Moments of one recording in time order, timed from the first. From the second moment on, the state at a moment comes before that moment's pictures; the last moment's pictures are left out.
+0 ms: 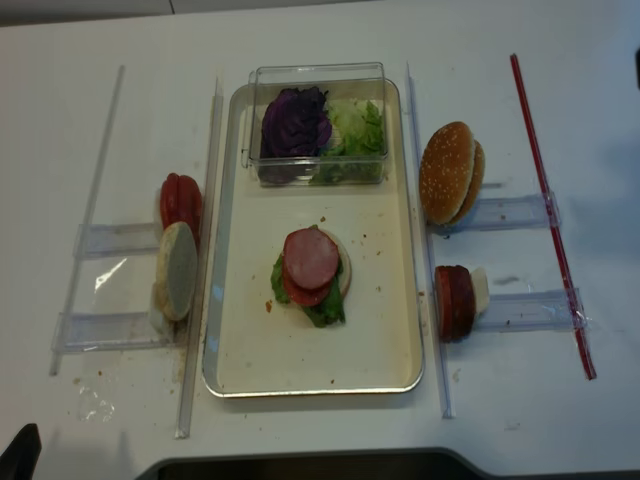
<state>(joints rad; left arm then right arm) -0.02 -0.02 -0.48 0.06 1.18 -0.07 0.01 1.00 -1.26 0.19 1.26 -0.14</state>
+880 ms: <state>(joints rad) -0.02 -0.02 -0.48 0.06 1.18 -0.07 0.01 0.54 -0.87 0.12 1.09 -0.13</state>
